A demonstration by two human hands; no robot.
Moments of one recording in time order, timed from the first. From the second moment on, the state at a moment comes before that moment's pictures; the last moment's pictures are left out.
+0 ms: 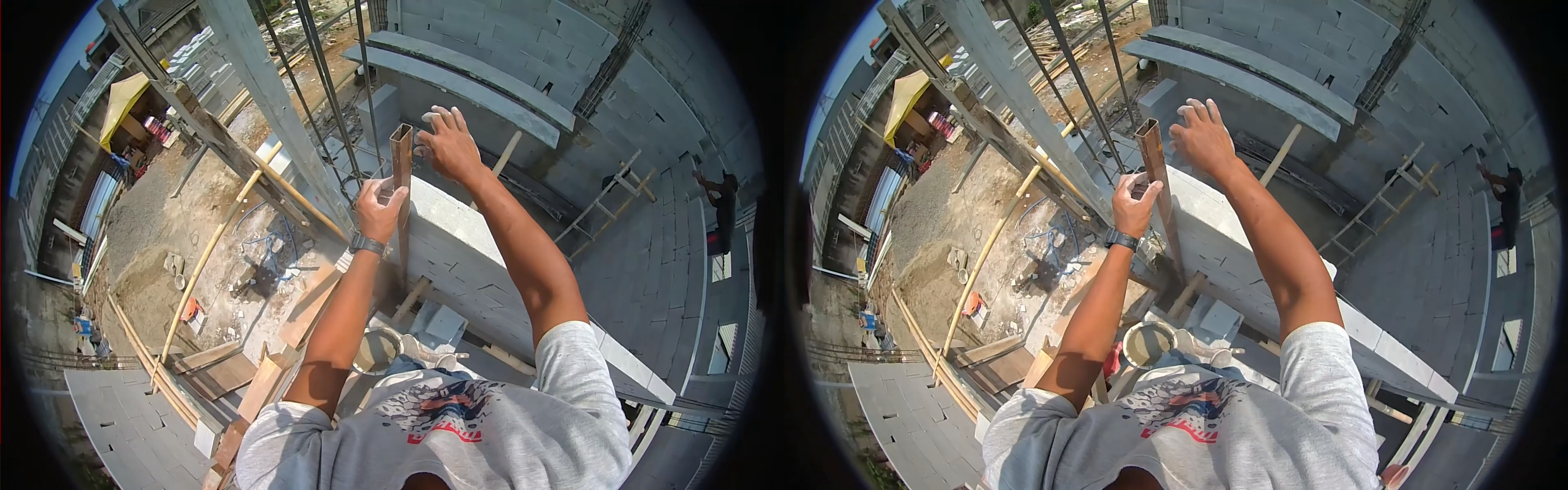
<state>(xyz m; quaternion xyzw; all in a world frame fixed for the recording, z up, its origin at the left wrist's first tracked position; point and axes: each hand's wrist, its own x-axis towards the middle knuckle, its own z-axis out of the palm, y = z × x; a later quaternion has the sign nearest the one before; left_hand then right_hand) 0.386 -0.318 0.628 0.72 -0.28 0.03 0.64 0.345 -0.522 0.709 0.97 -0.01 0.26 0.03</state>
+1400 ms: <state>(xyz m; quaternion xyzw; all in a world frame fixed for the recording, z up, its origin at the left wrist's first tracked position) 0.454 -0.337 0.635 0.72 -0.09 0.14 0.68 0.408 -0.512 0.675 0.68 -0.11 -0.05 -0.72</state>
